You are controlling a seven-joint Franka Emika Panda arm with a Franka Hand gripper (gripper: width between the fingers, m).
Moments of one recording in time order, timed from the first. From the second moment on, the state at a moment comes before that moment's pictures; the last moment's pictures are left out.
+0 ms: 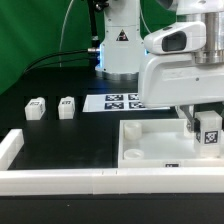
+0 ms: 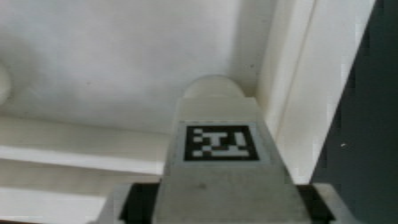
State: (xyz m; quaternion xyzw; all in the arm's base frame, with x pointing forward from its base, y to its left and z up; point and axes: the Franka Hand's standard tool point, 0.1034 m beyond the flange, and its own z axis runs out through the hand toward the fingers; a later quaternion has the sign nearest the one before) arm 0.610 0.115 0.069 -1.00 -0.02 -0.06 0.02
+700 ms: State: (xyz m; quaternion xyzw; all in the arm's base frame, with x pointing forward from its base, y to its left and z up) arm 0.611 0.093 0.068 -0.95 0.30 -0.06 0.03
